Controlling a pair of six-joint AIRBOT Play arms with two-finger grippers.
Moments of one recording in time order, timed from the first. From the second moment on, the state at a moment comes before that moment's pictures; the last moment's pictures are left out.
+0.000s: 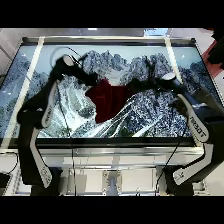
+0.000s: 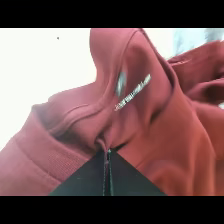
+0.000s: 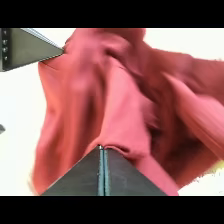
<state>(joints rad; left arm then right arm) -0.17 -2.05 2.08 1.01 -1.31 -1.50 0.07 -1.71 1.43 -0.44 1.05 0.99</state>
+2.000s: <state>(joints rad) -0.25 -1.19 0.91 1.75 -1.22 -1.81 0.41 -2.12 2.03 -0.50 0.65 1.25</state>
